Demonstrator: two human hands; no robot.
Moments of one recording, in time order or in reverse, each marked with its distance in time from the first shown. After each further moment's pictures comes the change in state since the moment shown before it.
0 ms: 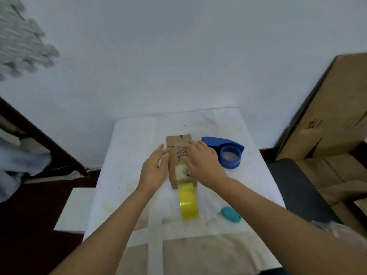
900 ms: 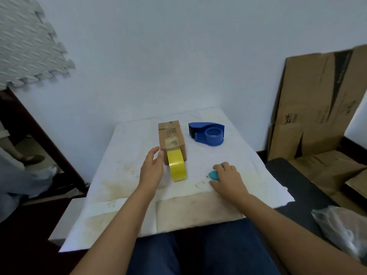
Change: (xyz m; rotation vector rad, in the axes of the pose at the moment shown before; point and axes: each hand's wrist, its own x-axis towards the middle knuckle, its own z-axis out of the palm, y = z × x) left_hand -0.130 0.001 0.029 -0.224 0.125 -0.121; right_hand -0.170 0.093 0.066 -0.172 0.105 0.210
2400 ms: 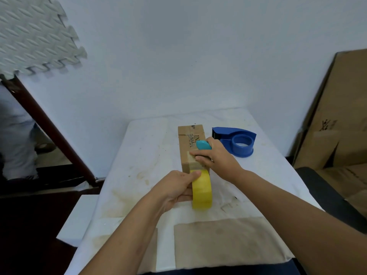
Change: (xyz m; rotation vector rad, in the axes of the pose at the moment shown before) left_hand 0.036 0.012 -0.009 -0.176 -0.515 -0.439; right_hand 0.129 -0.077 -0.010 0.261 0.033 -0.464
